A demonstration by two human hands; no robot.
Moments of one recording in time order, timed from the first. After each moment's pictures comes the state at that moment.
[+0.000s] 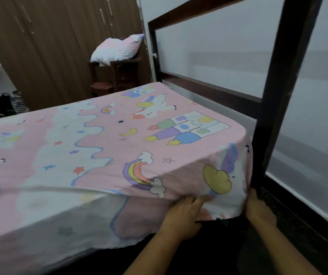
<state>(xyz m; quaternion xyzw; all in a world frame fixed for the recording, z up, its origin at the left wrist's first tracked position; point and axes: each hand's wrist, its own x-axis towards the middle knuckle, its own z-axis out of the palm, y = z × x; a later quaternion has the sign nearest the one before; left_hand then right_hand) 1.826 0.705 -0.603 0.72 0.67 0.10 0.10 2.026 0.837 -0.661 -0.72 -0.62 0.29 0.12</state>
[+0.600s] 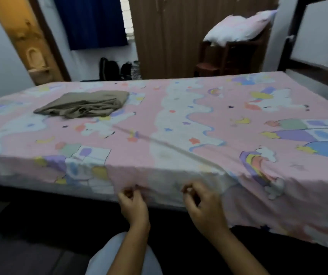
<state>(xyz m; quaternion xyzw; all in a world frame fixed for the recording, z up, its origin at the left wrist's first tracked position) 1.640 0.475 -0.607 -0.15 0.67 0.72 -0.08 1.765 0.591 -0.561 -0.10 -0.82 0.44 0.36</state>
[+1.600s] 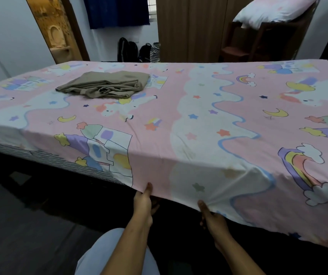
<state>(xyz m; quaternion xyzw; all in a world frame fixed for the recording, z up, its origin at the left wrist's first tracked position) 1.625 0.435 -0.624 -0.18 0.58 0.77 0.19 1.736 0.583 -0.656 -0.42 -0.62 0.67 0.02</state>
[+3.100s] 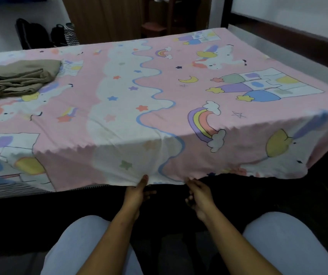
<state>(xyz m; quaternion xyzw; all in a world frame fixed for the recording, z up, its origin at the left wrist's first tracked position) 1.697 0.526 -0.652 0.00 0.66 0.66 0.36 1.825 0.647 -0.672 -0.47 -0.39 0.76 0.21</state>
